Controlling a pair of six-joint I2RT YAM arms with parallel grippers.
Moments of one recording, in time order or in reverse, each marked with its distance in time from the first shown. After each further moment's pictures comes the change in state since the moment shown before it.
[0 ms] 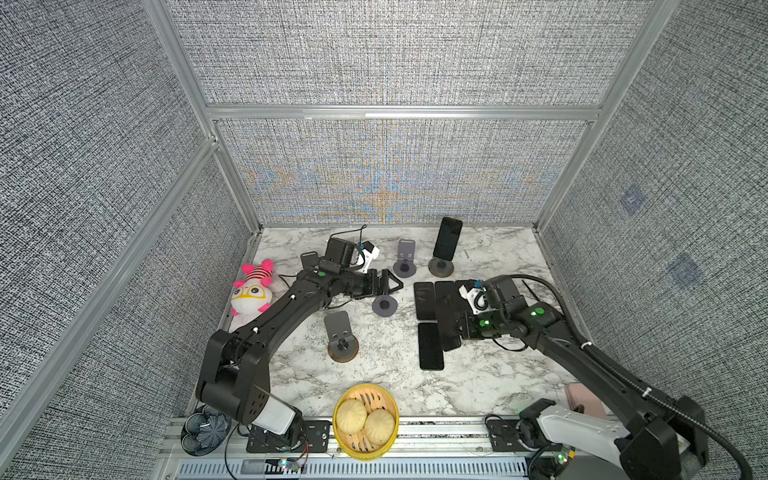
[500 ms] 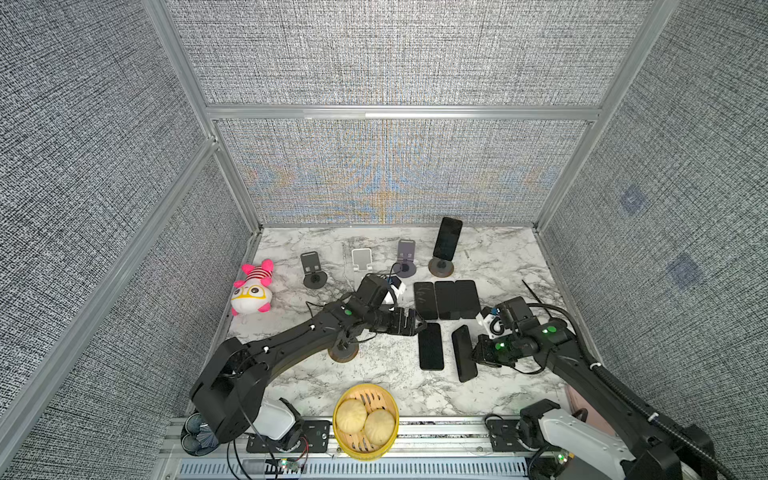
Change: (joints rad) left arm -0.302 -0.032 -0.252 0.230 -0.234 -0.187; right arm -0.122 -0.107 -0.193 -0.099 -0.092 0.016
